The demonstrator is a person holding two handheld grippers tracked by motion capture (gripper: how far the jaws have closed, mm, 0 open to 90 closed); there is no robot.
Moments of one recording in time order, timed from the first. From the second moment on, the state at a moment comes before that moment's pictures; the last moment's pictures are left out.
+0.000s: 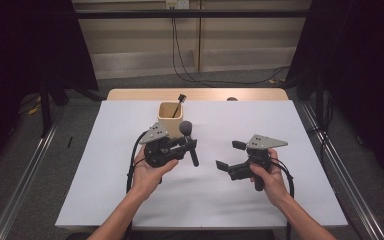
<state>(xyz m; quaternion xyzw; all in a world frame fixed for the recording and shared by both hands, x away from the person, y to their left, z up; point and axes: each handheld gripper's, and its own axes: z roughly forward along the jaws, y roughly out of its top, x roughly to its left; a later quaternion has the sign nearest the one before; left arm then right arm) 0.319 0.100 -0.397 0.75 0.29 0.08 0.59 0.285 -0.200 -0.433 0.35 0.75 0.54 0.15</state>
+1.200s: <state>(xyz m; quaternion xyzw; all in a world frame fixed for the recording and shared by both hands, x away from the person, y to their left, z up) 0.338 0.159 -0.374 0.73 0.33 0.12 0.59 0.241 -0.267 -0.444 0.41 0.70 0.53 0.24</state>
